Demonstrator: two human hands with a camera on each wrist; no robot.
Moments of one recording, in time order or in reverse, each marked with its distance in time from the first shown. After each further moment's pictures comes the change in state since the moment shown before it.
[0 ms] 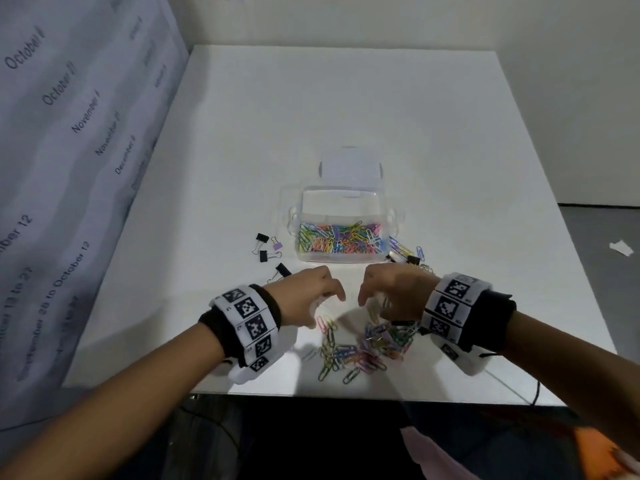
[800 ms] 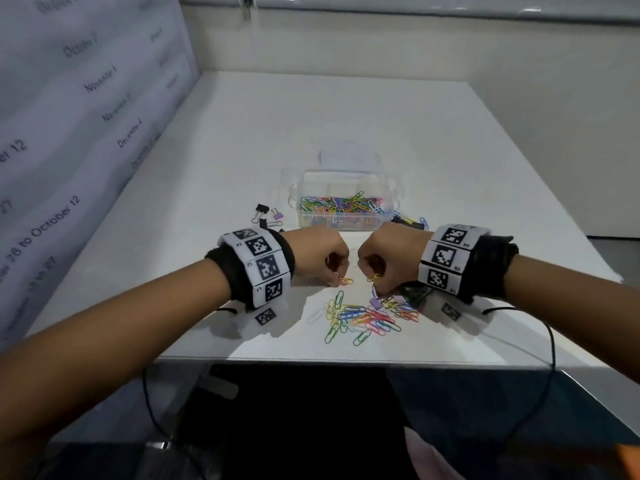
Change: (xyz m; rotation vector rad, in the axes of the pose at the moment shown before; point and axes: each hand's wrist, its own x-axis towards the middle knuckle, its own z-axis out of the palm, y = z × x) left_hand 0.002 0.013 0.018 0.217 0.246 0.060; right_hand 0.004 -0.034 0.018 -0.340 0.027 0.109
